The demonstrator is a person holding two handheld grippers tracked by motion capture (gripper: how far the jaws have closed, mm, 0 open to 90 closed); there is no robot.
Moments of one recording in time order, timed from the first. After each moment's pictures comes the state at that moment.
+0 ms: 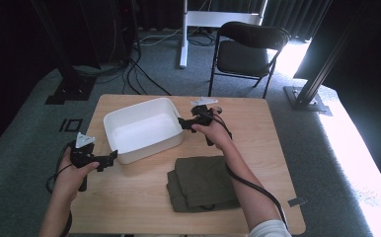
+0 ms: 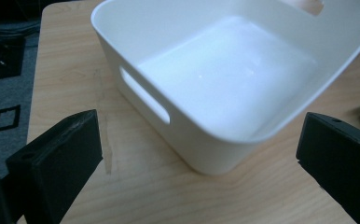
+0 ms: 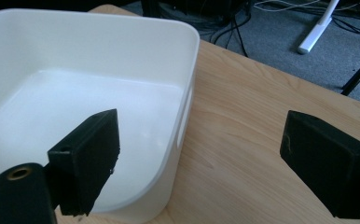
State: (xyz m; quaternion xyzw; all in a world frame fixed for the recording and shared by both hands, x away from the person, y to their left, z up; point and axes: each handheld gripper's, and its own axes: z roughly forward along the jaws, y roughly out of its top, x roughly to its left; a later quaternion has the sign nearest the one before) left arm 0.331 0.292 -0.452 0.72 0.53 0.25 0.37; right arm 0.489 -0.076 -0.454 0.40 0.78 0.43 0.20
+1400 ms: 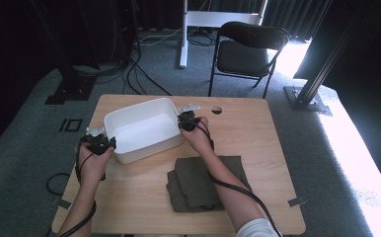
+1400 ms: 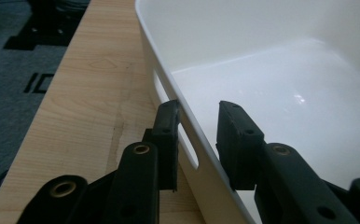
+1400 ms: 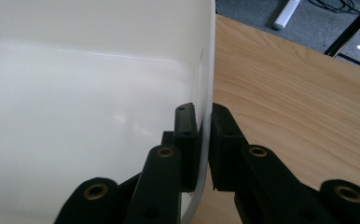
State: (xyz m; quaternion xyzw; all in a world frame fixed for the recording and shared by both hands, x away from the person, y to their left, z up) left arm 0.378 0.267 -0.484 0.62 0.65 0.30 0.32; right arm 0.490 -0.033 -0.486 0.44 0.79 0.37 0.23
